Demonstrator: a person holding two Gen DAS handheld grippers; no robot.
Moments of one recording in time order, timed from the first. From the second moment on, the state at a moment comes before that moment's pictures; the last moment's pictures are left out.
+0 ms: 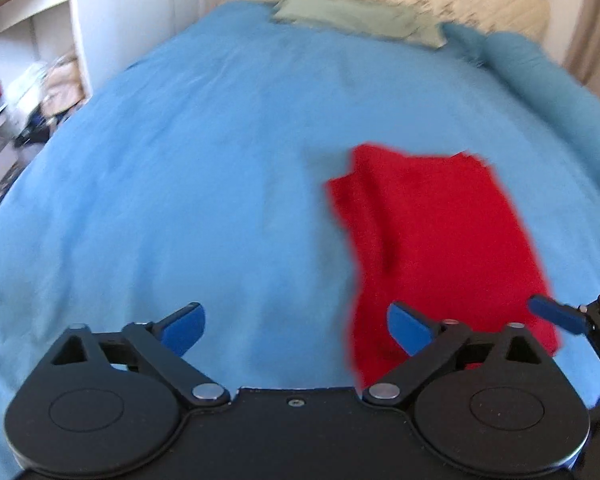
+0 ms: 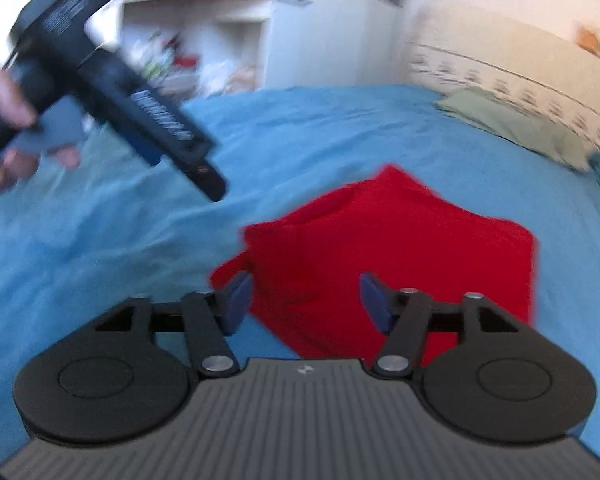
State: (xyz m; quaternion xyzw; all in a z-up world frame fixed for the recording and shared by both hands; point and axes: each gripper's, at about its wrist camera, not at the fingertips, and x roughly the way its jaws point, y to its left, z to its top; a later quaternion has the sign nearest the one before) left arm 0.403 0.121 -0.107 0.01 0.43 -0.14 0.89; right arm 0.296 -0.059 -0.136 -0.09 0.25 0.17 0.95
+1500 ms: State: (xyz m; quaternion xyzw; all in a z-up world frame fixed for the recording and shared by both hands) left arm 0.538 0.076 -0.160 -0.04 0.54 -0.24 0.81; right arm 0.439 -0.274 -0.156 0.32 0.46 0.10 0.82
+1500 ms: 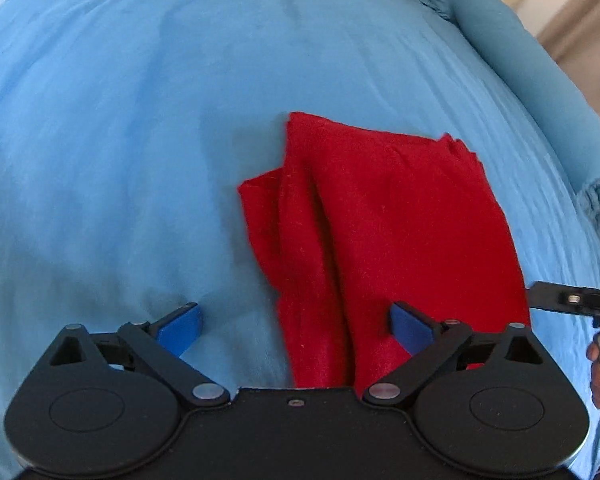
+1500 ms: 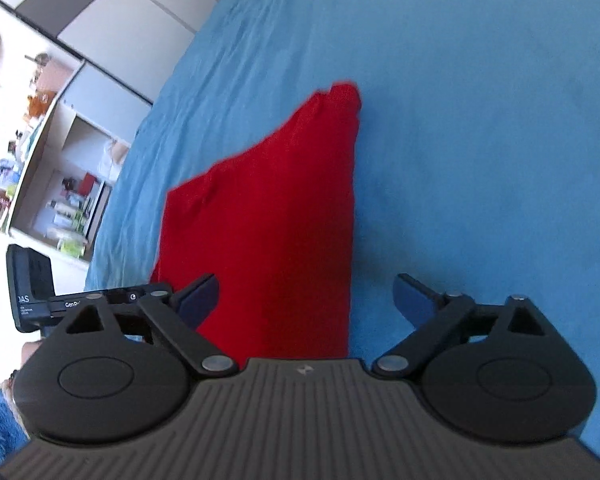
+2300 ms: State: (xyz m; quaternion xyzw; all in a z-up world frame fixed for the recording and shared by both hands) left arm 0.504 0.035 -0.121 -0.03 0.51 -0.22 0.83; right arm 0.430 -0.248 -0.147 0.33 0.42 0.13 0.84
